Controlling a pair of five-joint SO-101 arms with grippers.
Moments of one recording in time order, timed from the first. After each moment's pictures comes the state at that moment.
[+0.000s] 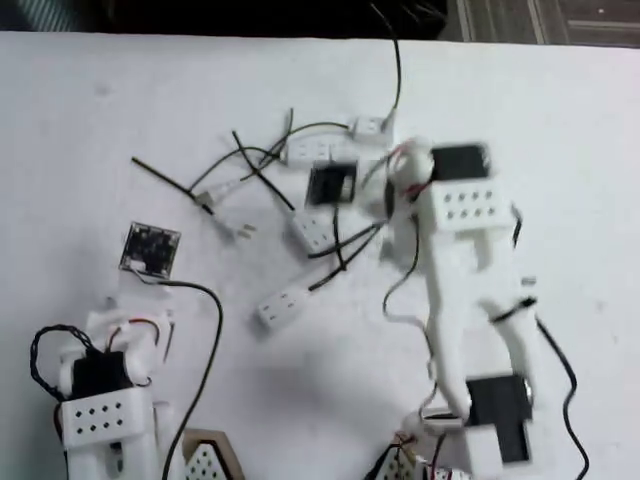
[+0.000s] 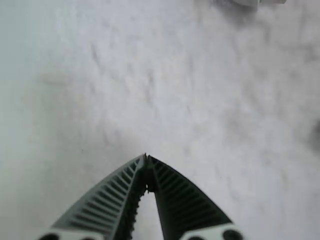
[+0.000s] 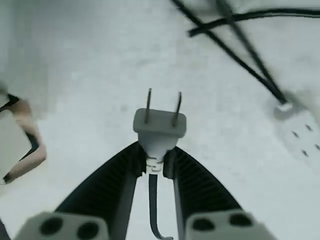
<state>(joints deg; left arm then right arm) -17.9 -76.0 81.8 63.1 -24.0 -12.2 -12.0 11.9 98.7 80.9</state>
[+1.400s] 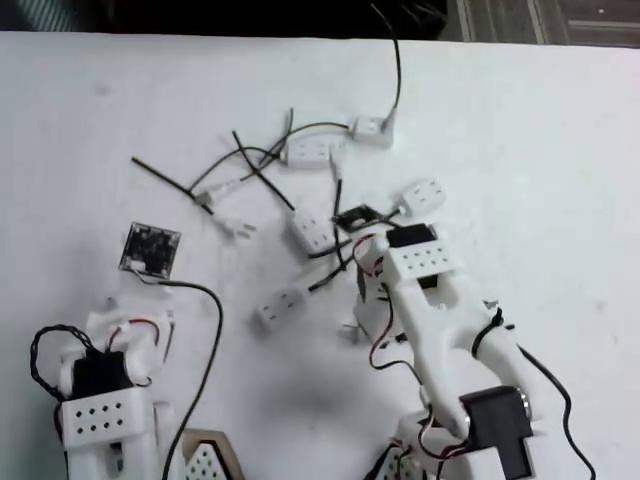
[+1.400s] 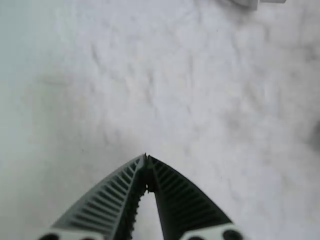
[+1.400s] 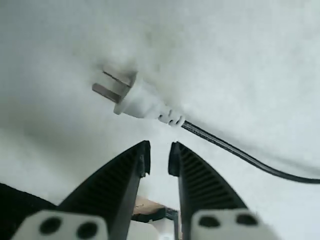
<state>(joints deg) -17.9 -76.0 81.8 63.1 -24.0 -17.4 -11.9 41.9 79.7 14.5</state>
